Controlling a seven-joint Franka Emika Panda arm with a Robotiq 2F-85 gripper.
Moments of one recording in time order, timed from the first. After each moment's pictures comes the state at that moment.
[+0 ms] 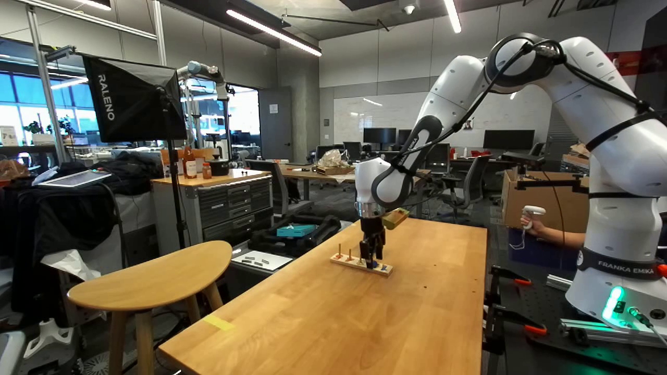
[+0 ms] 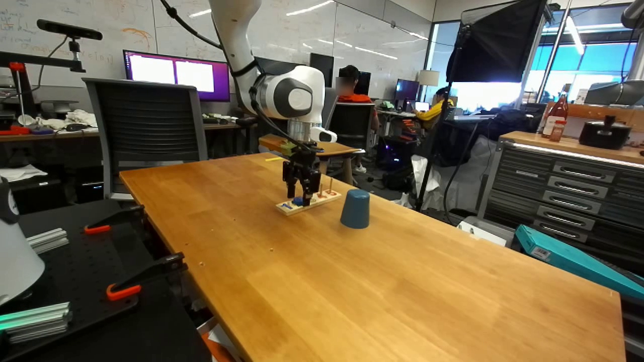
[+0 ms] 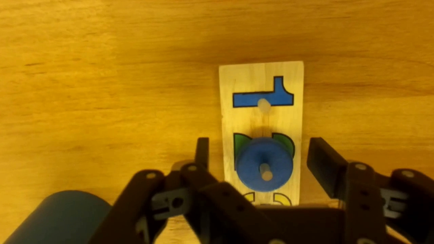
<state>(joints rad) 0.05 0.58 -0.01 -2.05 -0.09 2.56 0.16</state>
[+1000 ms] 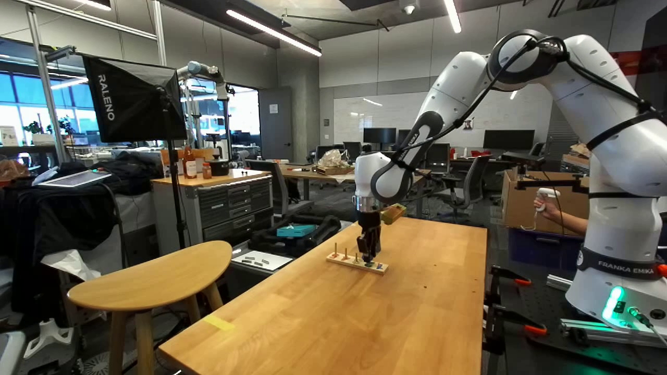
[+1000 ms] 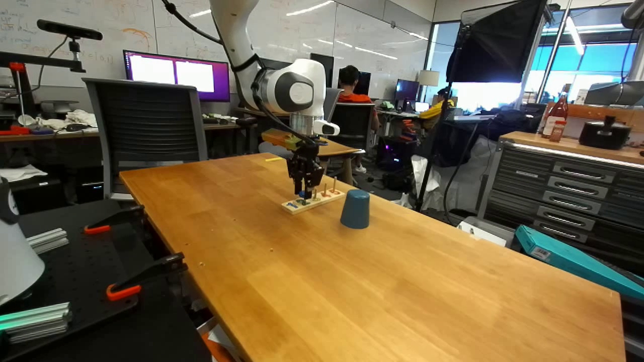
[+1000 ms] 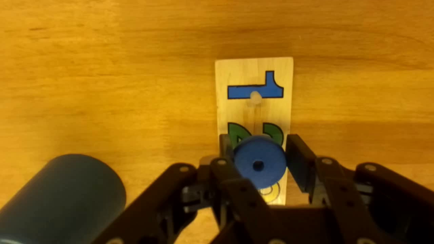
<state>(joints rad) 0.05 0.55 -0.01 -2.05 -0.09 2.59 0.13</state>
